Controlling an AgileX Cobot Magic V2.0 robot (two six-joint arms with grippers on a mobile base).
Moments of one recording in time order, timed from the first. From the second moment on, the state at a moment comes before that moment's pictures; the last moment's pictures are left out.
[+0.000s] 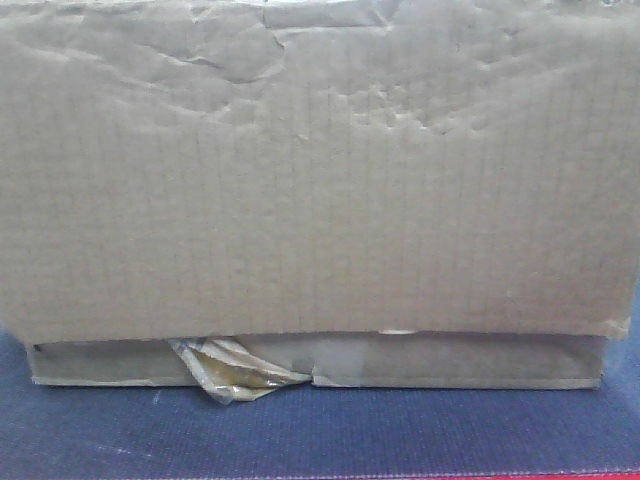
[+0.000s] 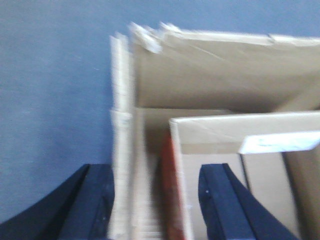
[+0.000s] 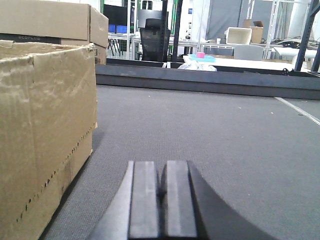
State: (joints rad) left arm -0.53 1.59 -1.82 0.40 1.22 -0.63; right arm -0.07 0.00 0.00 0.06 0.04 -0.08
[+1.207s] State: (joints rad) left arm -0.42 1.71 -1.63 0.19 1.22 -0.50; right arm -0.07 0.00 0.00 0.06 0.03 -0.08
